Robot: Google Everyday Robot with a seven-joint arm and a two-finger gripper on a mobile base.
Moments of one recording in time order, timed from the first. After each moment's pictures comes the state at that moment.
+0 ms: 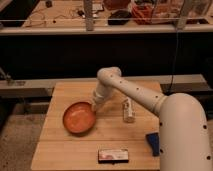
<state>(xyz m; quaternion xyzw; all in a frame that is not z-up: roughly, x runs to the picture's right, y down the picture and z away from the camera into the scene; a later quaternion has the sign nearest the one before) -0.047 0.113 0.858 -0.10 -0.44 -0.69 0.56</state>
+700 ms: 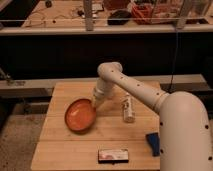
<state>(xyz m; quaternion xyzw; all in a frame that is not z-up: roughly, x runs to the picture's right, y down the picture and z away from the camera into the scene) -0.043 0.093 0.851 -0.10 -0.43 -0.70 0.56</state>
